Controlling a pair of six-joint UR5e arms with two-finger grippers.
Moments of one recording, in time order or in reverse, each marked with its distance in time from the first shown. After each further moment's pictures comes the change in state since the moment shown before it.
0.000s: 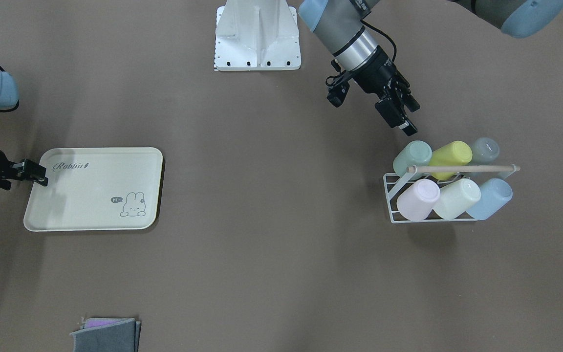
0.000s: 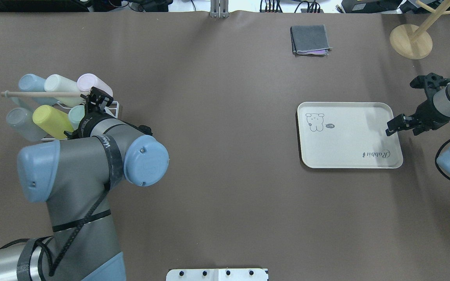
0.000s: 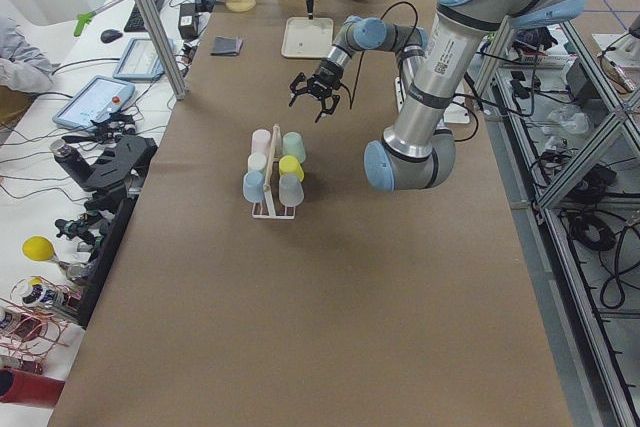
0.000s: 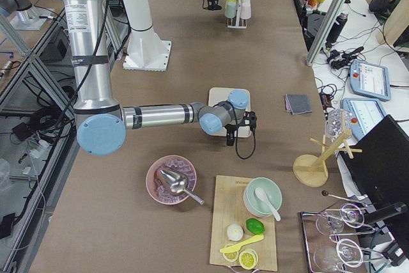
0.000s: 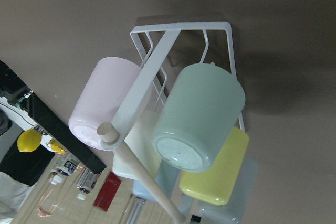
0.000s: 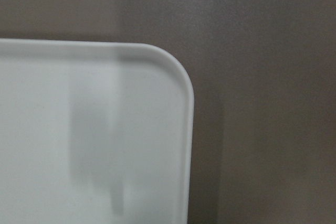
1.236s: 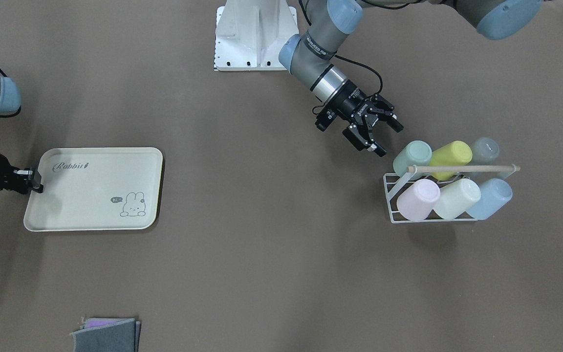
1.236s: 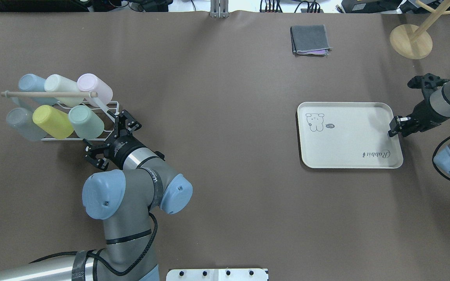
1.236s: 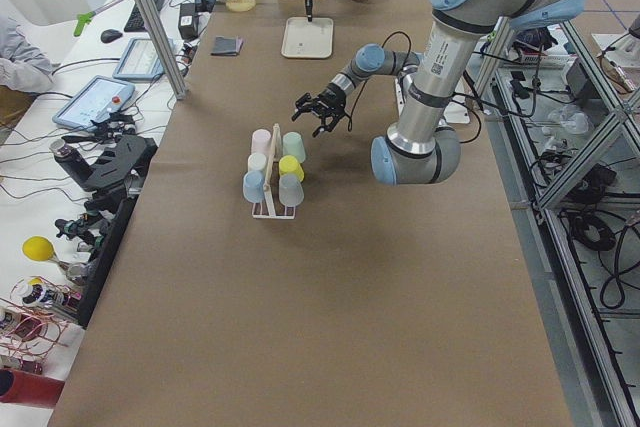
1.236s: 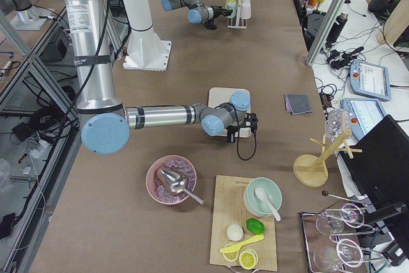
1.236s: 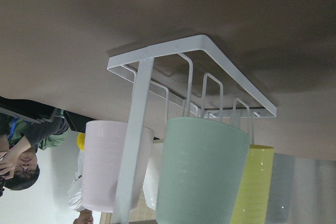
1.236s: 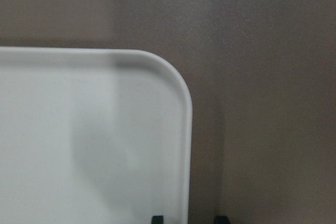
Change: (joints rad) left arm 0.095 -0.032 0.290 0.006 0.207 0.002; right arm -0.004 0.014 -0.027 0.007 0.002 0.016
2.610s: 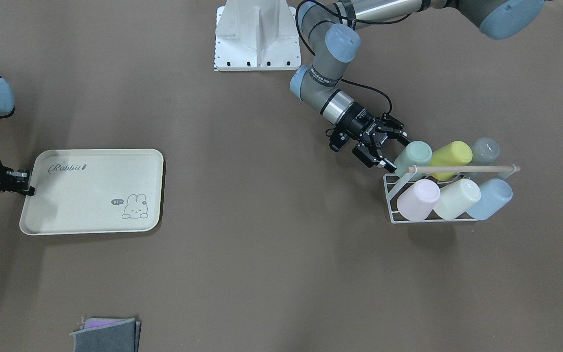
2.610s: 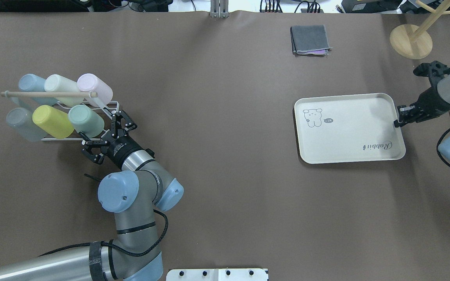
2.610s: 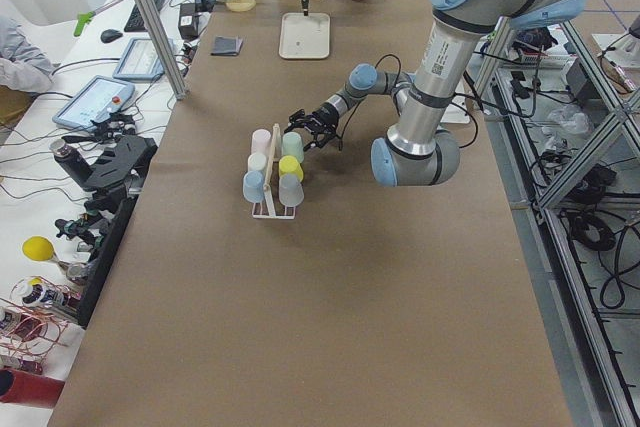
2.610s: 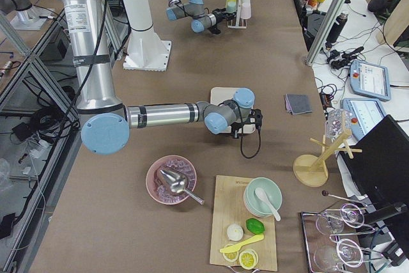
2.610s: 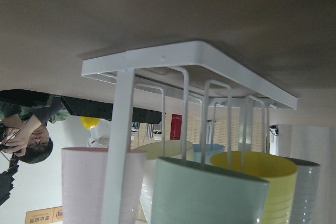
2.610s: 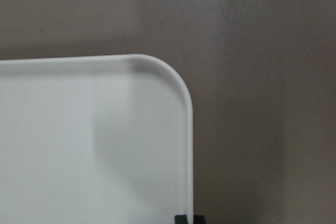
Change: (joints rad) left arm -0.012 0.015 0.153 0.014 0.118 -0.130; right arm 0.071 0.027 0.014 0.000 0.075 0.000
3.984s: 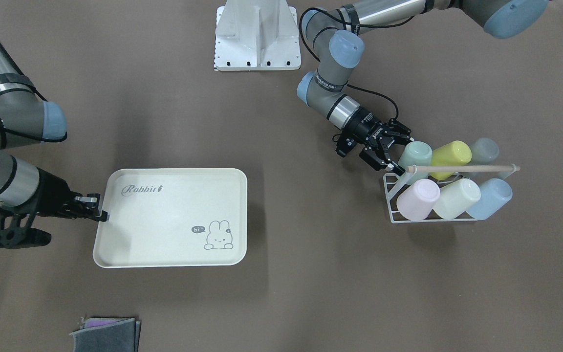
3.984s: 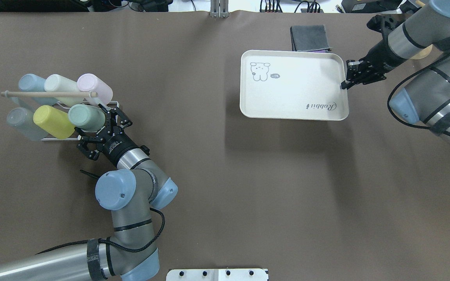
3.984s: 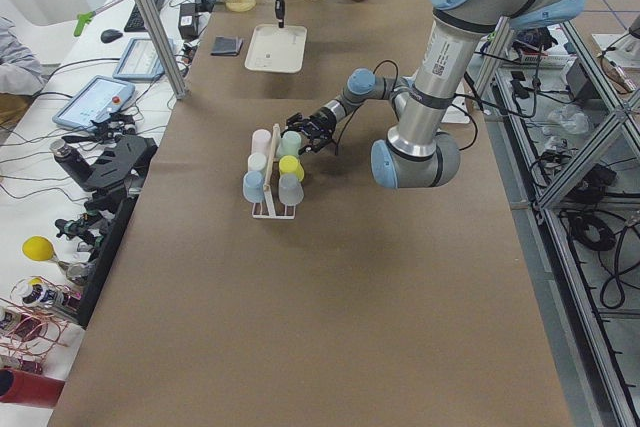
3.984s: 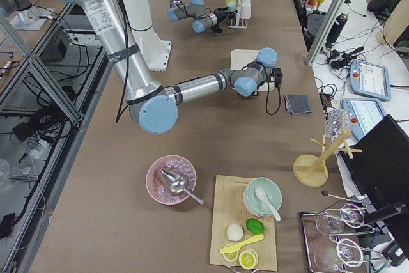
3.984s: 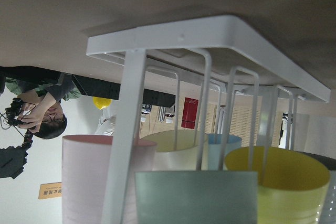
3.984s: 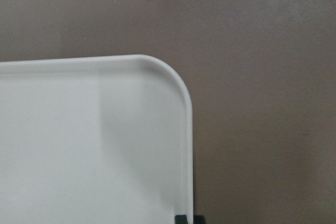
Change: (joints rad) left arm -0.006 0.015 0.016 0.026 0.033 -0.063; right arm -0.096 0.358 -0.112 0.005 0.027 0.249
